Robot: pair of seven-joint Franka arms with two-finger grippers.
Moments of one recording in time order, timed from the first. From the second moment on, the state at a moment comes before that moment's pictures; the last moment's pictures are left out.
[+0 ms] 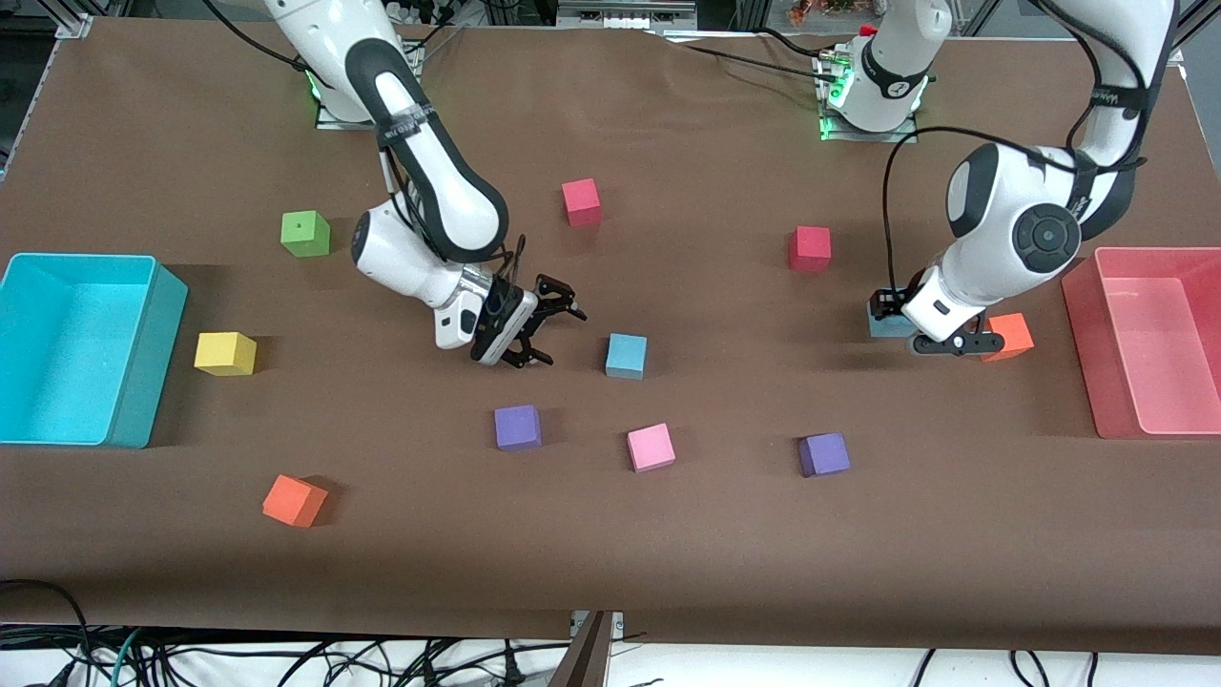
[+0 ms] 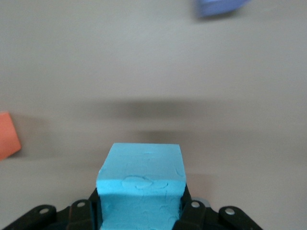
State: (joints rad) left arm -0.08 0.18 -0.10 -2.06 -0.03 2.10 -0.16; right arm 0.66 0.57 -0.02 -1.91 1.66 2.67 -1.53
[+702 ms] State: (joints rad) left arm -0.42 0.46 -0.13 -1.58 -0.15 1.99 -0.45; right arm 0.71 0.71 -0.02 -1.81 2.06 2.68 -2.06
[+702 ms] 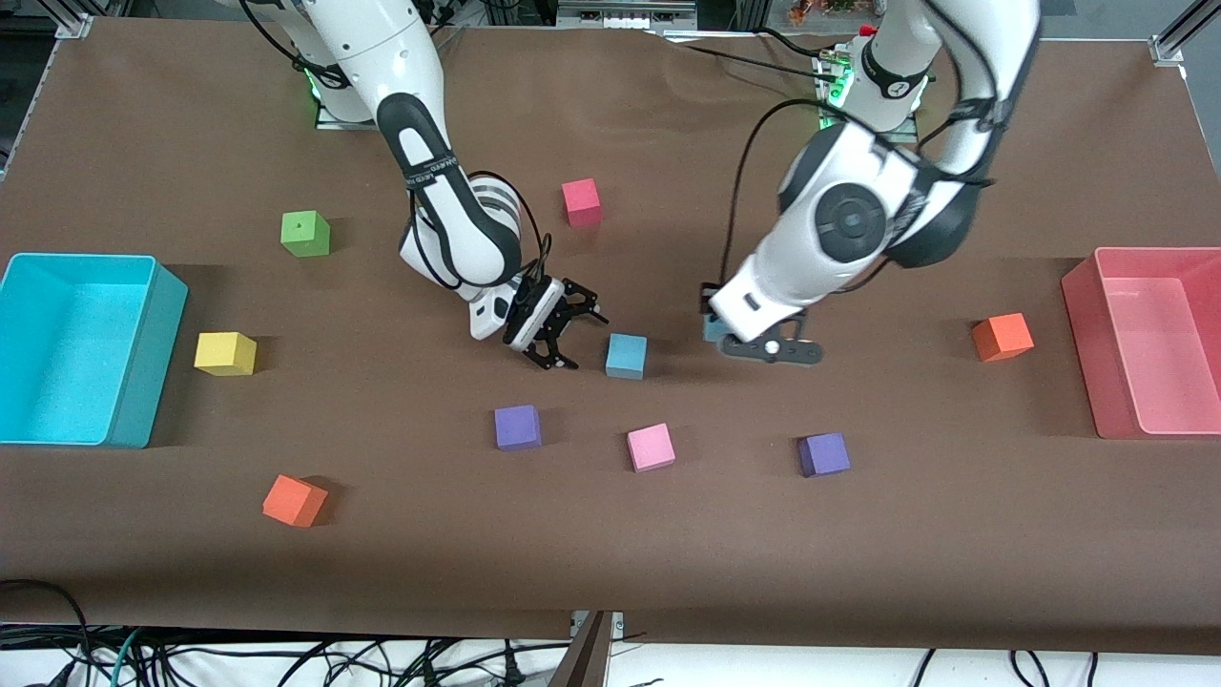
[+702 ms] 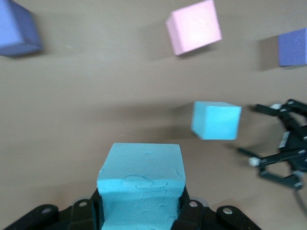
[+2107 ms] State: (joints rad) left arm -0.65 0.81 -0.04 -1.30 -0.16 2.10 -0.71; right arm 0.72 0.78 -0.03 -1.74 2.14 2.61 -2.20
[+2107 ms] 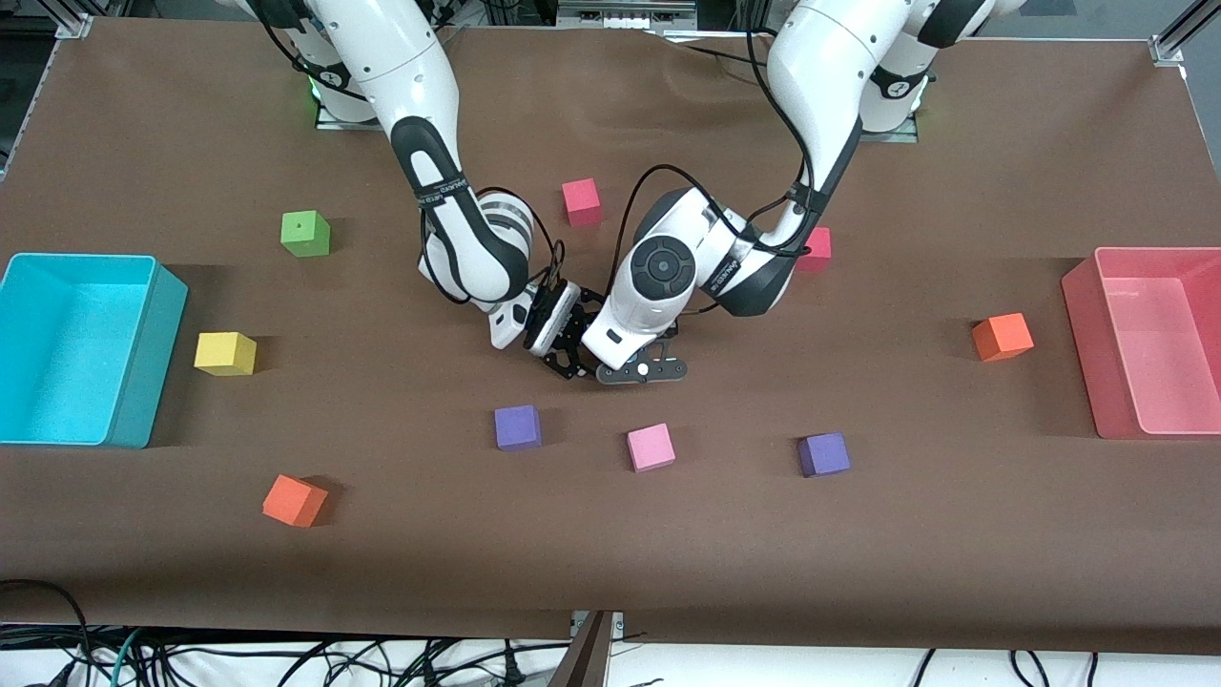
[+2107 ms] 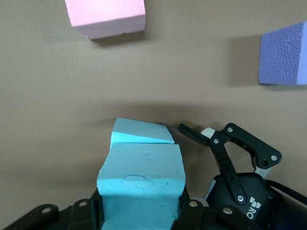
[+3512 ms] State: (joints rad) left arm -0.39 0.42 -0.08 -1.47 -0.16 1.85 -0.69; right arm 0.72 0.62 -0.04 -1.94 2.13 2.60 -2.04
